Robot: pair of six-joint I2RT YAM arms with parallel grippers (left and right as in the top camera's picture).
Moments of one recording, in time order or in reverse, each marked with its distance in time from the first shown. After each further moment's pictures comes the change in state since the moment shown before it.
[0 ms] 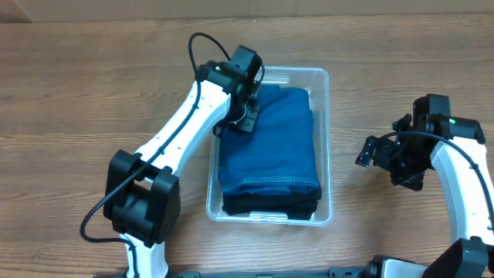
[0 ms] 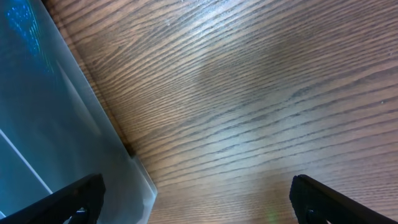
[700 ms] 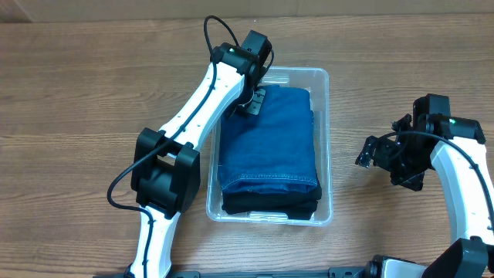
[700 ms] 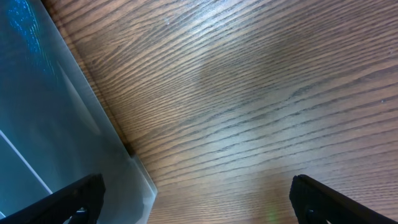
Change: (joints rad) left arm 0.004 0.245 0.288 -0.066 -0.097 0.001; right arm 0.000 0.000 0.000 -0.002 0.000 0.000
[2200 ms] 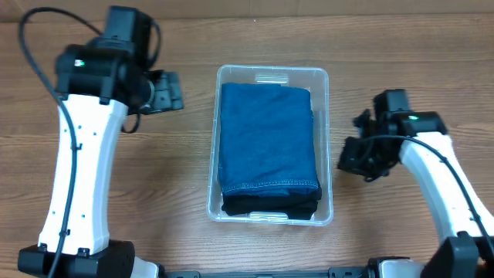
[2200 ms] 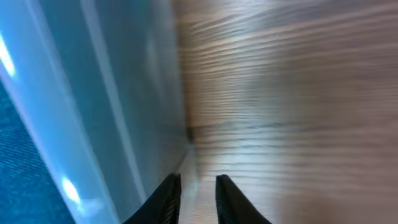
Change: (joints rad) left arm 0.347 -0.573 -0.045 -0.312 -0.047 -0.188; right arm 0.274 0.052 0.000 0.074 -0.100 -0.009
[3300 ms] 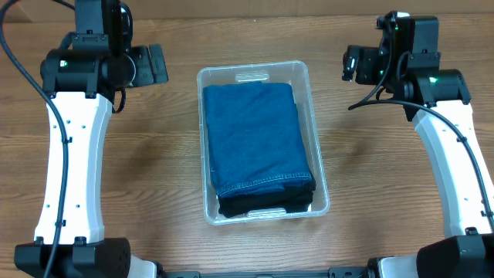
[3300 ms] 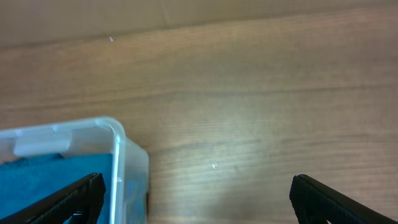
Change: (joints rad) left arm 0.099 -0.001 -0.103 0.351 -0.001 0.146; right arm -0.029 0.076 0.433 0.370 0.286 -0.048
